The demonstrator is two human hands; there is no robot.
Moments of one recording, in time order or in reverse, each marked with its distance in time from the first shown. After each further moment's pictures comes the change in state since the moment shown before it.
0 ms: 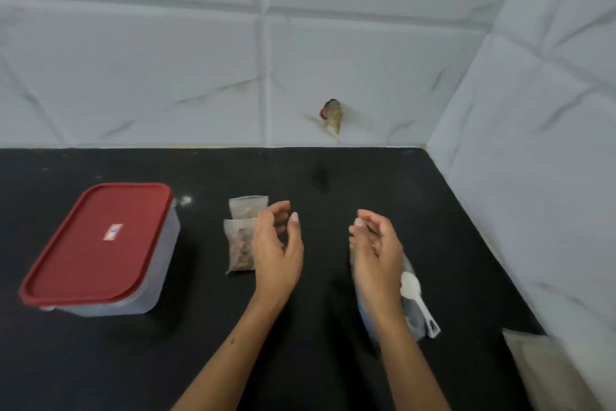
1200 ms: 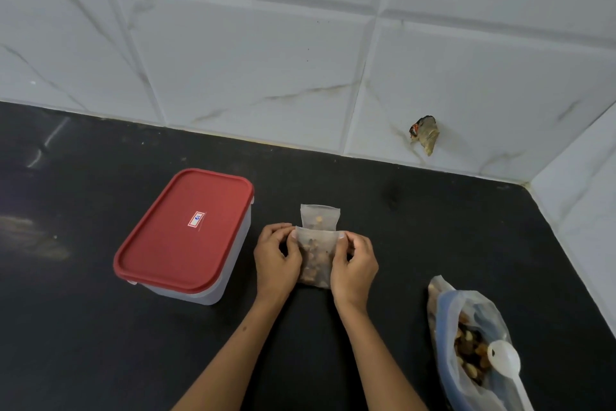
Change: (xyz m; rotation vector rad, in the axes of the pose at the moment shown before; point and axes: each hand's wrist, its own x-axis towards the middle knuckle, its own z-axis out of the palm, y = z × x) left_hand 0.049 -0.093 -0.057 0.264 0.146 -0.089; right_hand 0.021 0.091 0.131 -0.306 -0.037 -0.252
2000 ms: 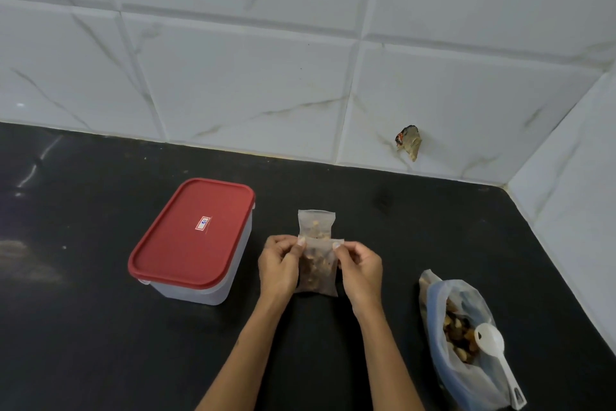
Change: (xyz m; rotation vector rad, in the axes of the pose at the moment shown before) left_hand -0.018 0.026 -0.017 -0.279 -0.149 -0.281; right_hand -0.007 -0.015 -0.038 0.253 -0.238 0.310
